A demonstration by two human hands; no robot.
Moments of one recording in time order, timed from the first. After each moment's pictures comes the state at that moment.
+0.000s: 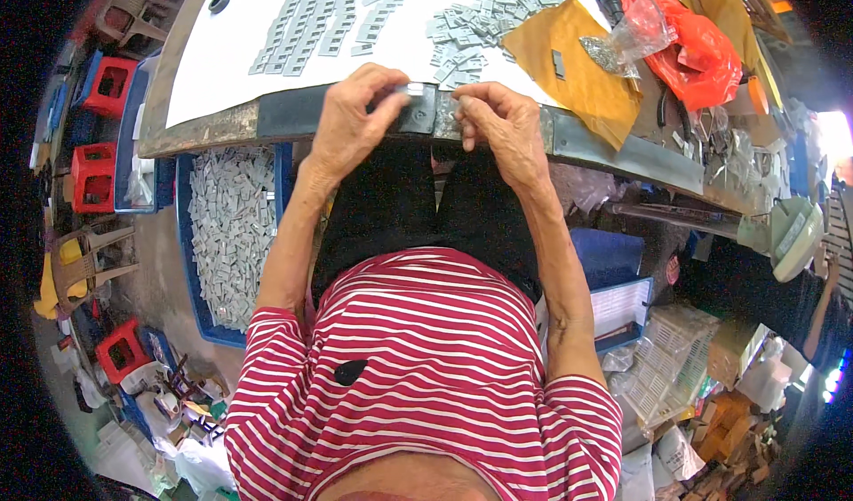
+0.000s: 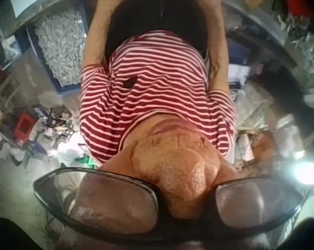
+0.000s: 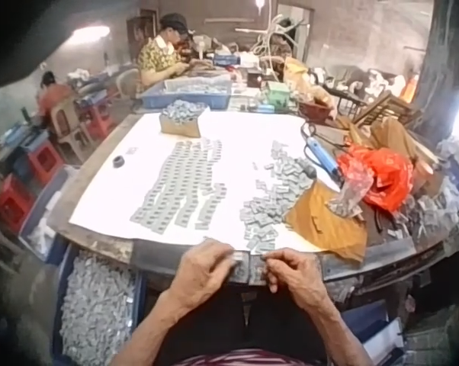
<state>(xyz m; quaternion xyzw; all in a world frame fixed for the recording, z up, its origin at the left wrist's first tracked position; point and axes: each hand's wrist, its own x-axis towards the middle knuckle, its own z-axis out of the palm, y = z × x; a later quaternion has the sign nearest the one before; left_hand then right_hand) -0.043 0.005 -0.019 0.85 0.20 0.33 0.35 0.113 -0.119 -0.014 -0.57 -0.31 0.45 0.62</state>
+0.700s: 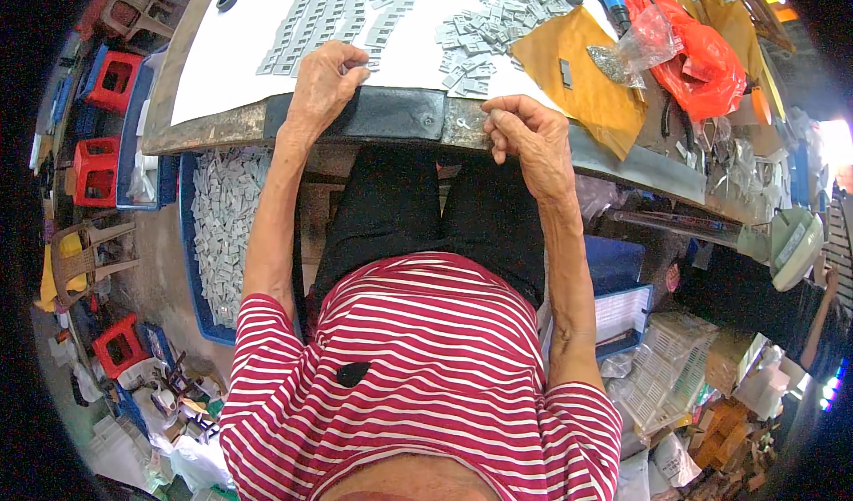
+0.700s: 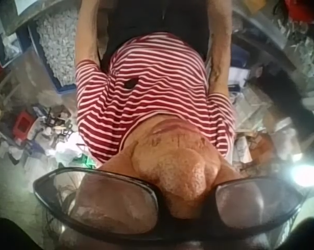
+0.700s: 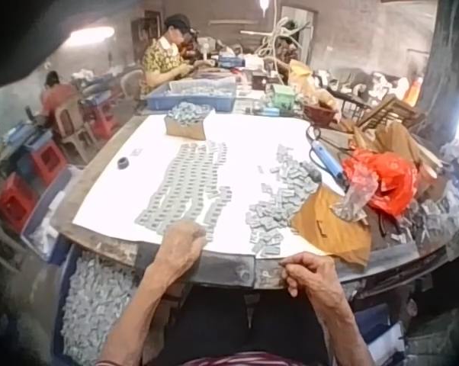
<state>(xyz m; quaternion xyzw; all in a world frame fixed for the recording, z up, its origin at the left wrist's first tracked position) -0.056 0.069 -0.031 0.87 0.33 0.28 0.26 0.127 -0.130 -0.010 -0.56 -0.29 0.46 0.63</state>
